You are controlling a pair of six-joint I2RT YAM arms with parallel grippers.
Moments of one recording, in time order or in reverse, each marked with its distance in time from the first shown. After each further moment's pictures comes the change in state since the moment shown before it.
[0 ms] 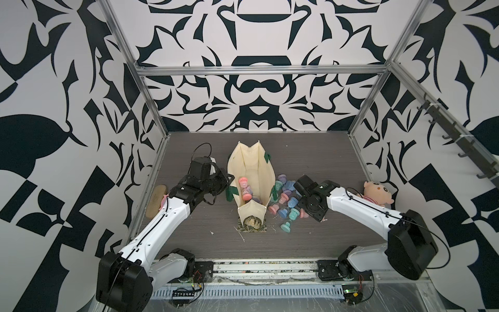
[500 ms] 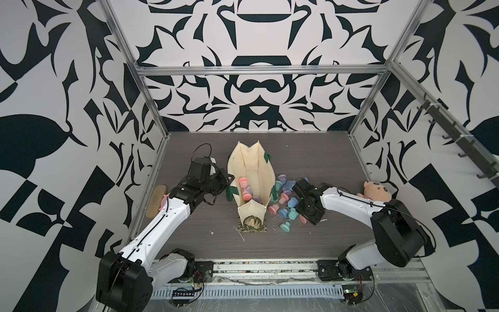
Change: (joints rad) left arm 0.001 -0.002 -0.010 0.018 0.000 0.000; right arm -0.016 0.093 -0.070 0.106 -0.097 0.017
